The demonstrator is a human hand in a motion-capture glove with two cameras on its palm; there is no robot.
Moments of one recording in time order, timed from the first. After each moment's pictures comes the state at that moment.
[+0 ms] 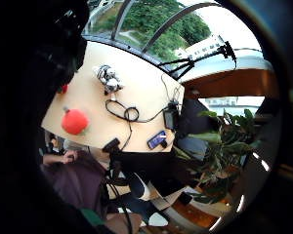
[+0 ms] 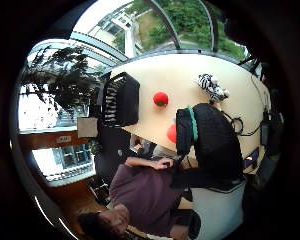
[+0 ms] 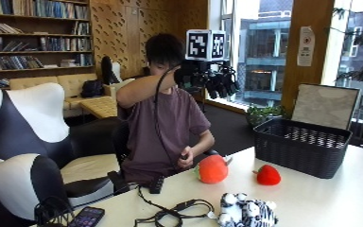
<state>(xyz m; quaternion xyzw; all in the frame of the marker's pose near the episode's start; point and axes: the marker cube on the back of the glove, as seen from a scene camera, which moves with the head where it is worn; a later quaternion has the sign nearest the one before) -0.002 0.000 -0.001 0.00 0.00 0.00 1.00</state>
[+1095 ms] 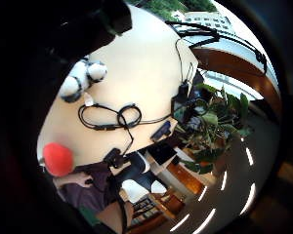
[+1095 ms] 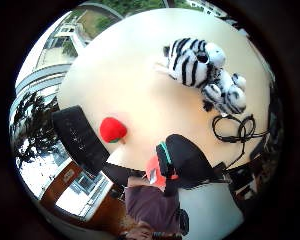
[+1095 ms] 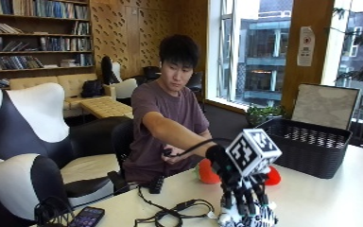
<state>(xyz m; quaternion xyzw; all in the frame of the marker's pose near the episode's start) 0.064 -0.157 0.215 -0.23 0.04 0.20 0.95</state>
